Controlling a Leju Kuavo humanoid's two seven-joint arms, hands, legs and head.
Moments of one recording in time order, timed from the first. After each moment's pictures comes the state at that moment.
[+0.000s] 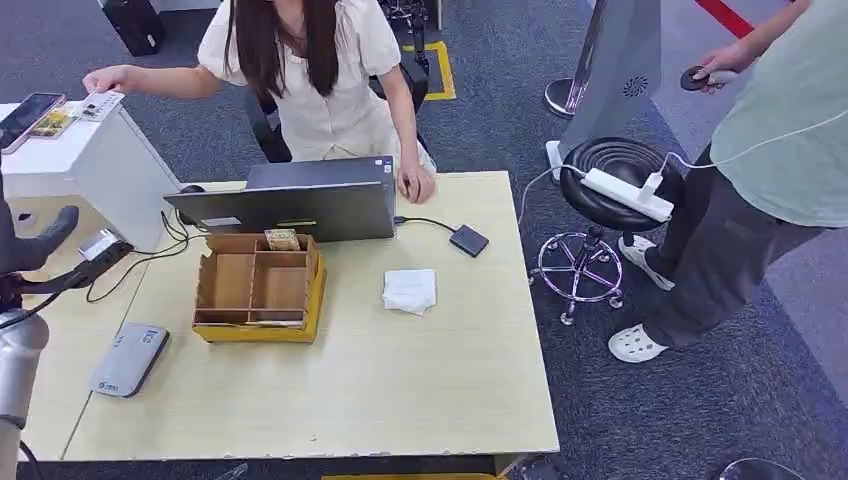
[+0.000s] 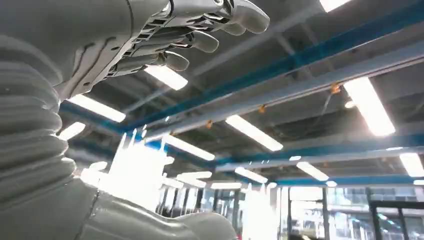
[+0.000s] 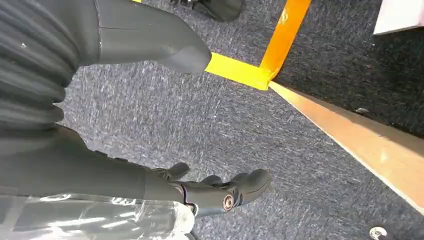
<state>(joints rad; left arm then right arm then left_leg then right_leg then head) -0.50 0.48 0.12 -1.05 -1.02 0.60 -0.36 -0.08 0.07 -0.11 -0.27 0.45 -0.38 -0.37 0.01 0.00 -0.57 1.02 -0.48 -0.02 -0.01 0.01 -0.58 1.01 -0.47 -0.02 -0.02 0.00</state>
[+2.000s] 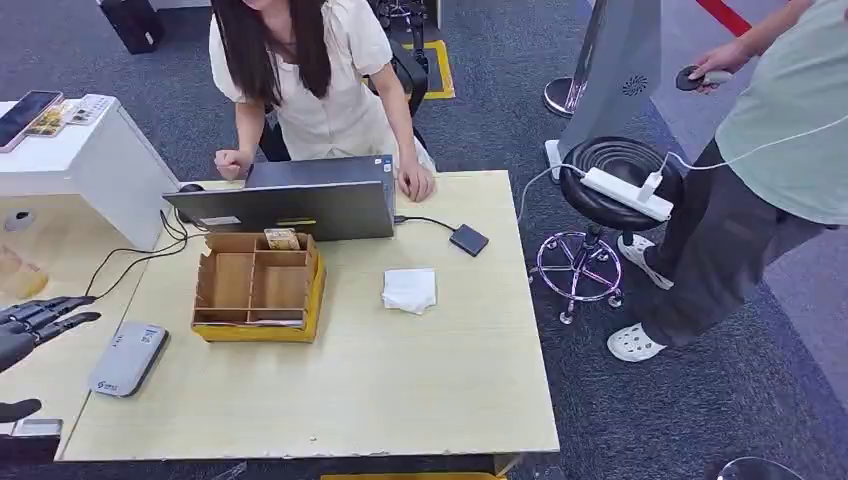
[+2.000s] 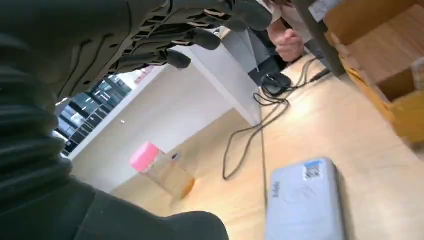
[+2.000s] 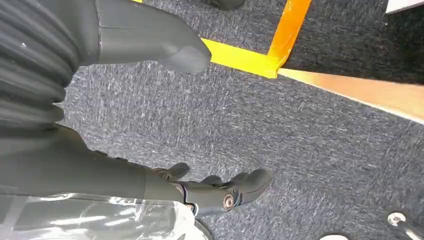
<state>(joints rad) 0.39 1.24 0.09 -1.78 -0.66 -0.21 -0.15 -0.06 0.06 -0.17 -0.26 0.45 -0.40 -0.40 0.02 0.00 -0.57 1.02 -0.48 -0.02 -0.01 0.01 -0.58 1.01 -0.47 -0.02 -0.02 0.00</state>
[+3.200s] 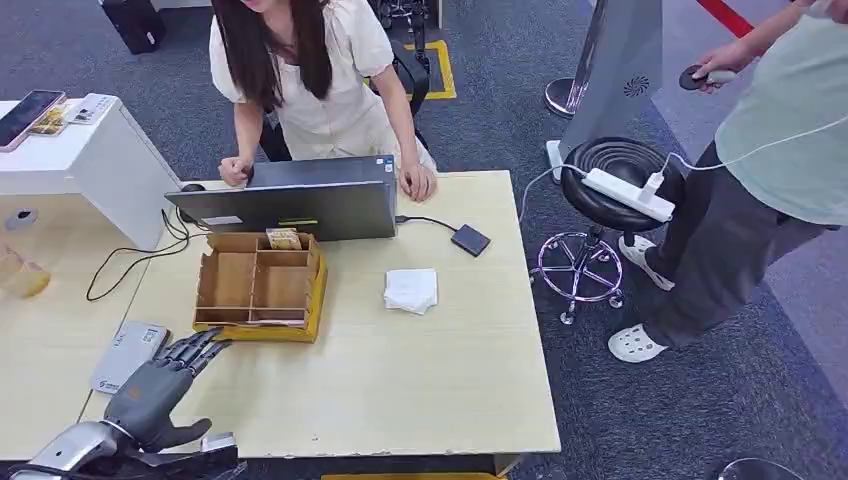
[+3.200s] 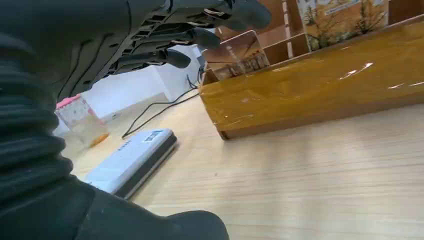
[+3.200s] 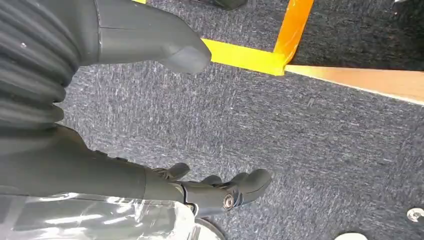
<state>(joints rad) 0.13 0.65 -0.31 -1.65 -0.97 -0.03 0.01 -0.05 0.07 -0.23 -0.26 0.48 -0.42 -0.39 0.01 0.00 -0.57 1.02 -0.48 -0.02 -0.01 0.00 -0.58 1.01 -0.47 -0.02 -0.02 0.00</state>
